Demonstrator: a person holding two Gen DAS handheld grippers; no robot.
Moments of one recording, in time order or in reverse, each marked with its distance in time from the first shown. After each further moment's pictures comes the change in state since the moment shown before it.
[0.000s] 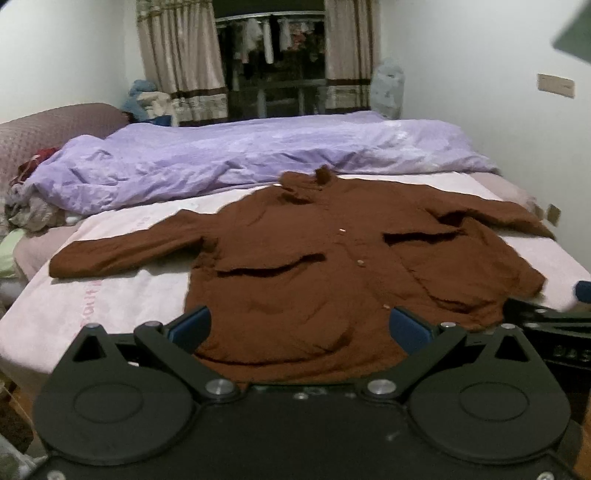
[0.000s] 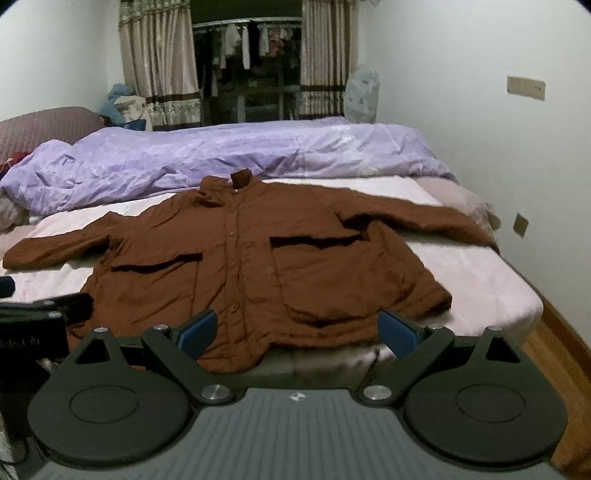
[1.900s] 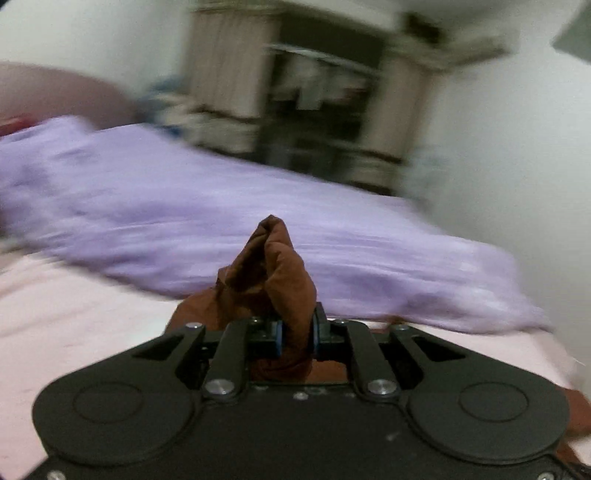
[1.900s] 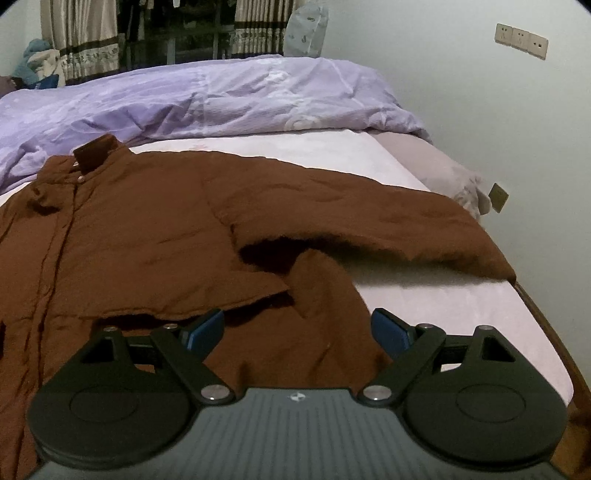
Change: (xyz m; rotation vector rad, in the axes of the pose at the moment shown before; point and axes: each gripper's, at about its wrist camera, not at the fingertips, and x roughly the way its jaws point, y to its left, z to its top) left arm 0.320 0.168 0.210 -0.251 -0.190 -0.158; right arm 0.277 -0.094 0.094 0.065 0.234 -0.186
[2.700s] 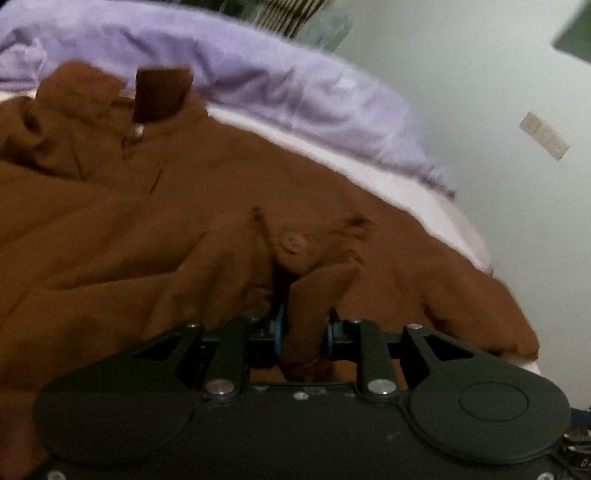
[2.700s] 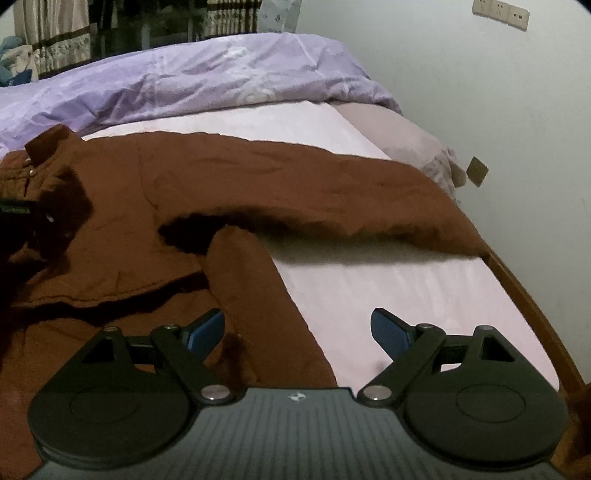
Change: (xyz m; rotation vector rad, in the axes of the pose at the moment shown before) left arm 0.208 -0.177 -0.180 -0.079 0.444 -0.343; right arm 0.025 -0.053 -0.013 0.048 0.073 -0.049
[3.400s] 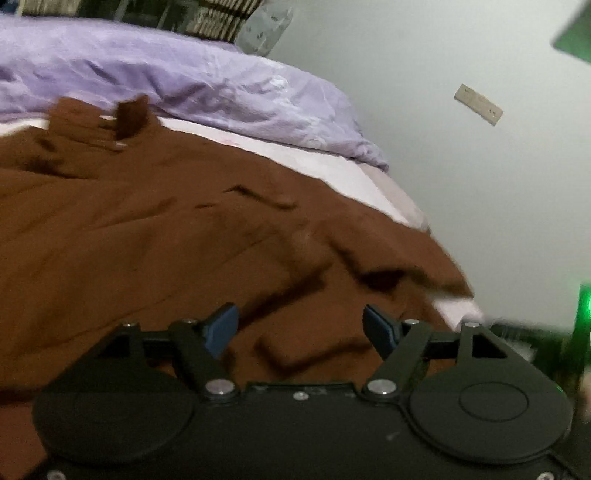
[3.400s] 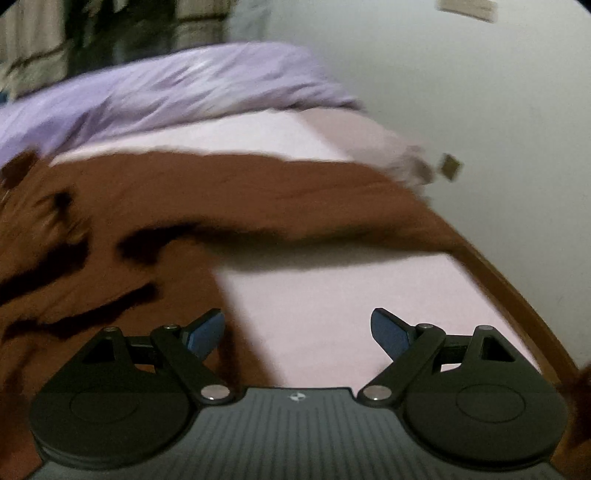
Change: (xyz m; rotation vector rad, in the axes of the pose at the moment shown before) left arm -0.109 -0.021 -0.047 0.138 0.035 -0.104; right arm 0.001 -0.061 -0.002 0.148 -0.061 -0.078
